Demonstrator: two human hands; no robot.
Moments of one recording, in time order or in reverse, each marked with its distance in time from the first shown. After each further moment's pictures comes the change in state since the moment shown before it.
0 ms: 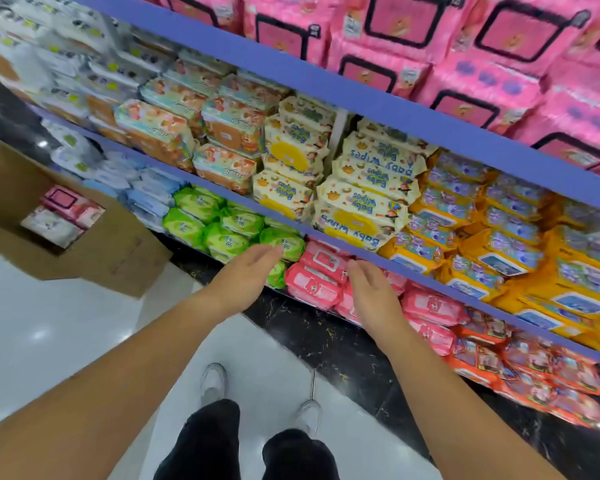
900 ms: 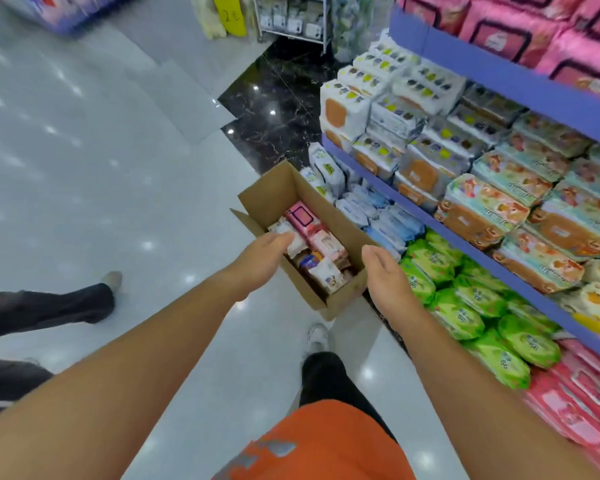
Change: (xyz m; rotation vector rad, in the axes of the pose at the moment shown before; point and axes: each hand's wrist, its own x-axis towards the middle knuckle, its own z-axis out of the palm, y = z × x) left_hand -0.033 -0.213 -0.590 -0.189 0.343 -0.276; right_hand -0.023 -0.338 0.541 -0.037 -0.408 -0.191
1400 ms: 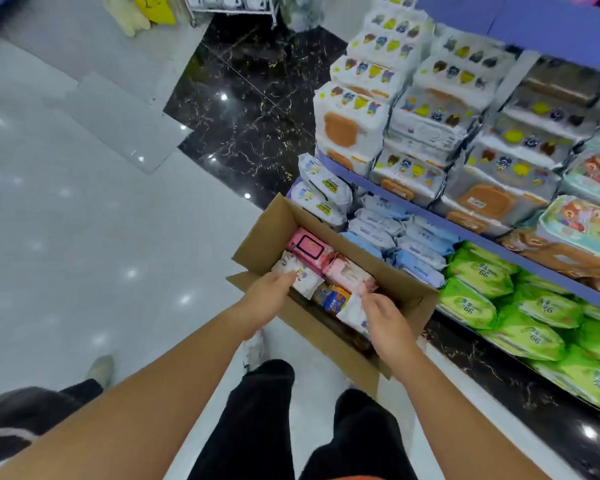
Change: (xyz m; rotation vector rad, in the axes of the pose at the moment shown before) left_hand 0.277 -0.001 -0.098 0.178 -0.208 -0.210; right_hand 0.214 -0.011 0.137 0.112 0.068 0.404
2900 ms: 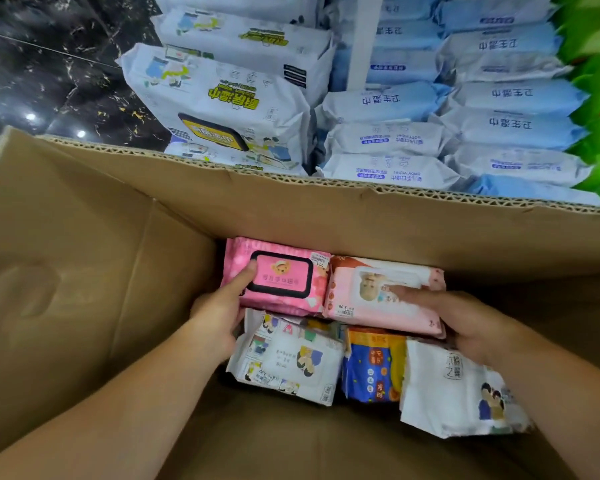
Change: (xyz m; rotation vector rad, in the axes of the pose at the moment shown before) left_hand 0.559 -0.130 0.076 -0.379 -0.004 -0.192; right_hand 0.462 0.218 0.090 0.680 0.124 0.340
